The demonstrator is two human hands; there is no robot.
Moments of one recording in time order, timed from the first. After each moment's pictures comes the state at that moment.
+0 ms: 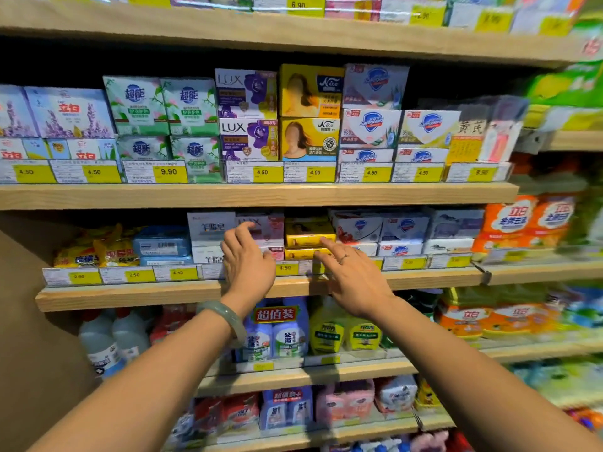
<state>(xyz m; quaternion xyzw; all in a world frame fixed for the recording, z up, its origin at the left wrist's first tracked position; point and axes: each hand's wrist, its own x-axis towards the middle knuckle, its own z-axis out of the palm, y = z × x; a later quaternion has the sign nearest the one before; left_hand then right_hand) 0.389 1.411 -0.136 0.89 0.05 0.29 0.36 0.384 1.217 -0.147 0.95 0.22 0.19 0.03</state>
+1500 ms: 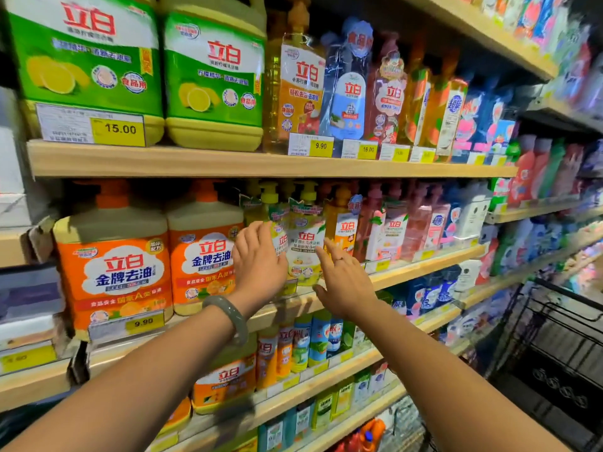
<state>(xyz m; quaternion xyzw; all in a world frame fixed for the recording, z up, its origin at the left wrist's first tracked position) 0.467 0.688 -0.103 0.89 -0.21 0.24 0.32 0.399 0.539 -0.110 0.98 -0.06 0.17 0.05</state>
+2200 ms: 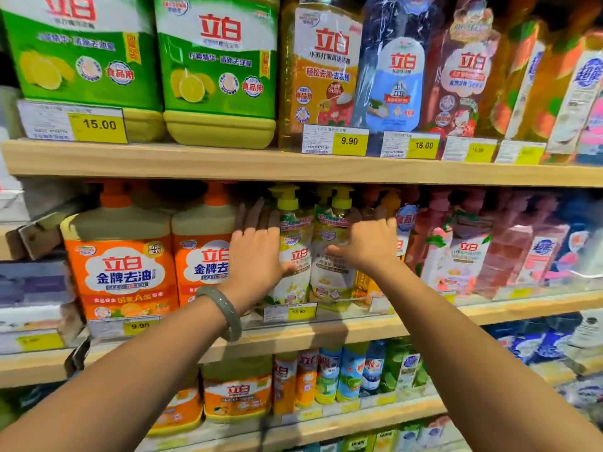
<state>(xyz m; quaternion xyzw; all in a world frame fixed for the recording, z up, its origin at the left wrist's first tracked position) 0.512 0.668 -0.071 0.95 -0.09 0.29 0.04 0.525 0.482 -0.051 0.97 -0.08 0.21 0.05</state>
